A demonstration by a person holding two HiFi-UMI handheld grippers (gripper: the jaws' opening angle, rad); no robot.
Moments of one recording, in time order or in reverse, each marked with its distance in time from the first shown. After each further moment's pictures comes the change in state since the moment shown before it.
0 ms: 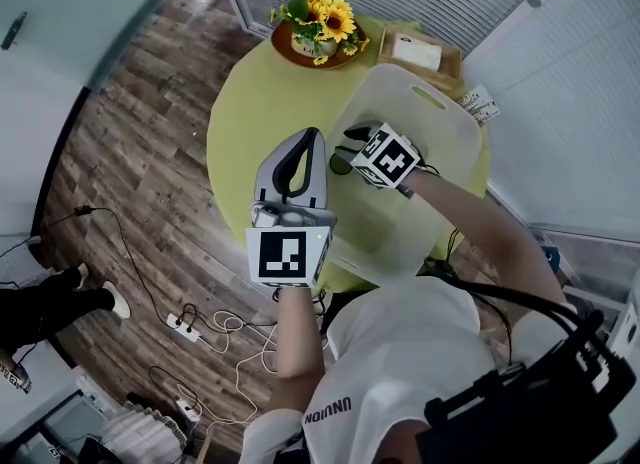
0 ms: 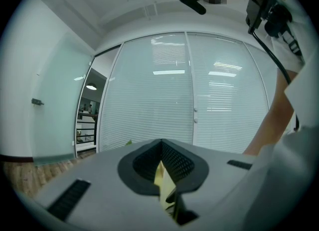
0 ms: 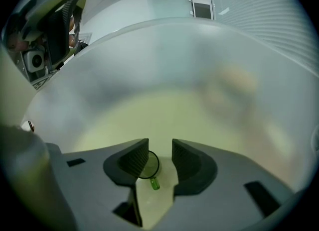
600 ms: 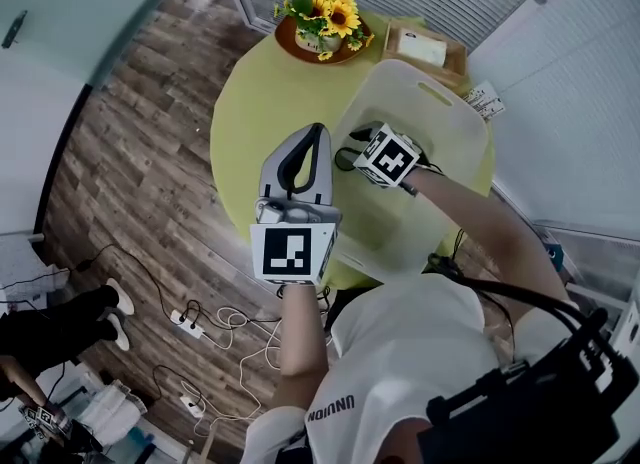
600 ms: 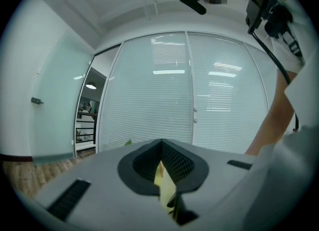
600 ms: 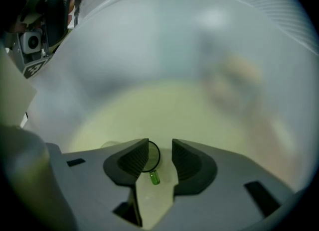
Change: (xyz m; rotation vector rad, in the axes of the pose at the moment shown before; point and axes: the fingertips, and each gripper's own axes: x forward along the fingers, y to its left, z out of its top) left arm 0.001 0.001 -0.001 -0.012 -0.005 -0.011; right arm 0.018 0.004 -0.022 -0.024 0.078 0.006
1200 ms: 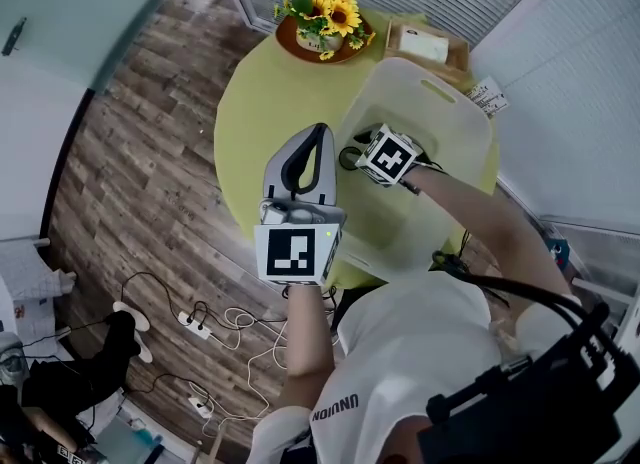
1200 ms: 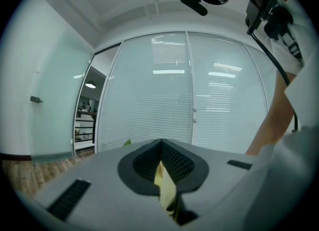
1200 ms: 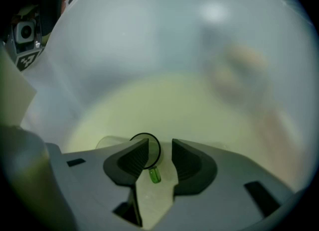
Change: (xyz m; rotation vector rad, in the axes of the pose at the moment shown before) left arm -0.002 -0.003 0.000 -0.011 -0.001 -0.009; right arm 0.015 0.003 -0.017 0.010 0.060 0.019
